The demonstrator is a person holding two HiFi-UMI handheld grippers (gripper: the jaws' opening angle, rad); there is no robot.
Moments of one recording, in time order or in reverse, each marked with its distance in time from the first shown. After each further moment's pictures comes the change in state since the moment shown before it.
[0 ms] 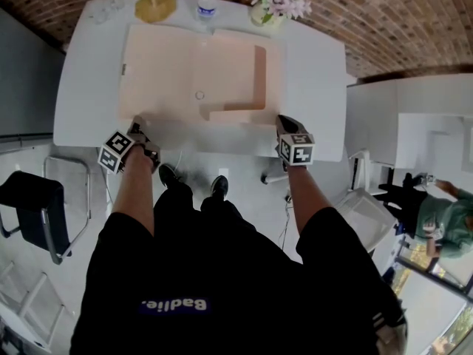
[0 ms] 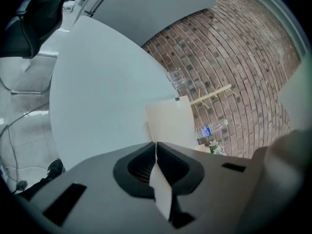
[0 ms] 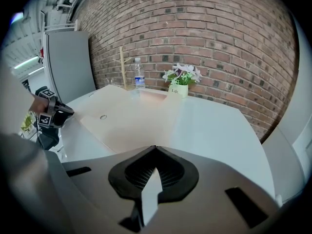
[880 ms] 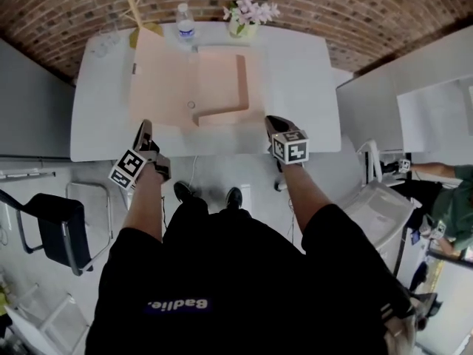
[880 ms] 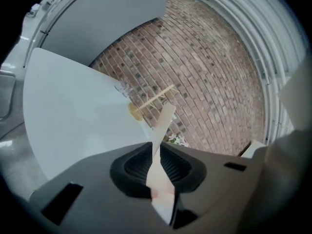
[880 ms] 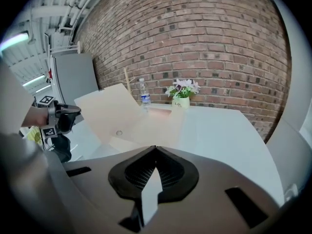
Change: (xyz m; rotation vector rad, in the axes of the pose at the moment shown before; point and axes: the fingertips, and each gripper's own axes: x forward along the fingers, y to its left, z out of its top) left arm -0.068 -0.141 -0.025 0.286 -0.076 -0.357; right arm -0.054 0.021 0.026 0.090 -0.135 0.091
